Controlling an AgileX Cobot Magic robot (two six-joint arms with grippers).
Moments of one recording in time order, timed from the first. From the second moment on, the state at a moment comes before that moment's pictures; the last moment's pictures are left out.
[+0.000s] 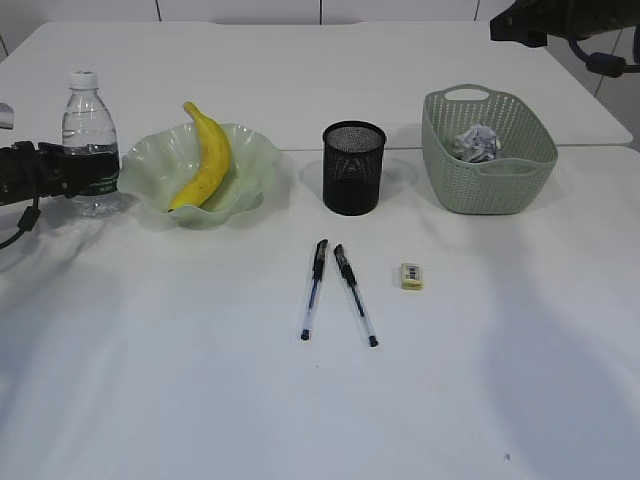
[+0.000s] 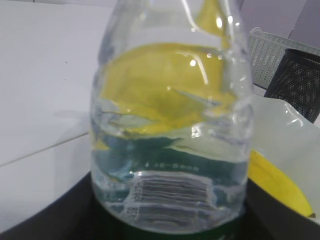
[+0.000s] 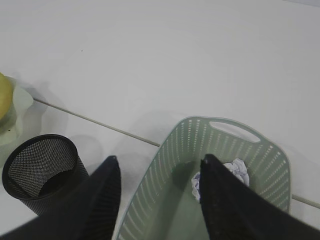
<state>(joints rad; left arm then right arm) 0.29 2.58 -1.75 -1.75 1.18 2.08 -0.09 1.95 -1.69 0.93 0.54 -1.12</state>
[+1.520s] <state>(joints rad) 0.29 2.59 -1.75 -1.78 1.18 2.21 -0.09 1.95 -1.69 0.93 0.54 -1.12</state>
